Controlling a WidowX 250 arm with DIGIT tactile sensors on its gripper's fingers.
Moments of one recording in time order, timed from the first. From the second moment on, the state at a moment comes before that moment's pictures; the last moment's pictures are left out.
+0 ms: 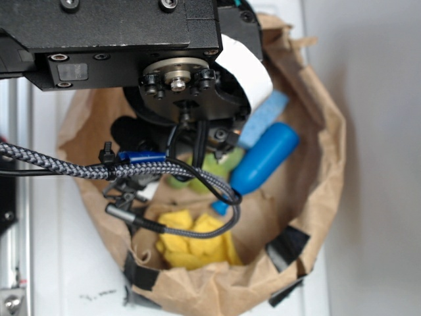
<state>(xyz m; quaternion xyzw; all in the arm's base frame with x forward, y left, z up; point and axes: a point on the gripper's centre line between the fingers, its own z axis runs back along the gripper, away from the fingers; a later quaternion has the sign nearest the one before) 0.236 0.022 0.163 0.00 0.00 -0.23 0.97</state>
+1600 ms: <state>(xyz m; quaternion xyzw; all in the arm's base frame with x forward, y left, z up) 0.242 0.060 0.085 0.03 0.00 -0.36 0.93</state>
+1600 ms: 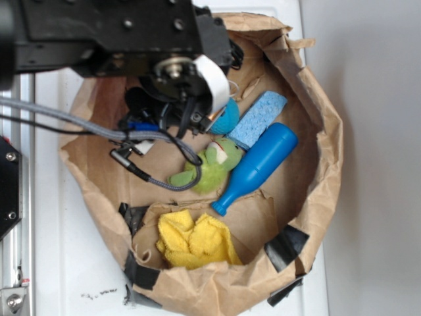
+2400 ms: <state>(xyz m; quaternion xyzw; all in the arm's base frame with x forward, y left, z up) 0.235 0.077 0.085 0.00 0.02 -0.37 0.93</state>
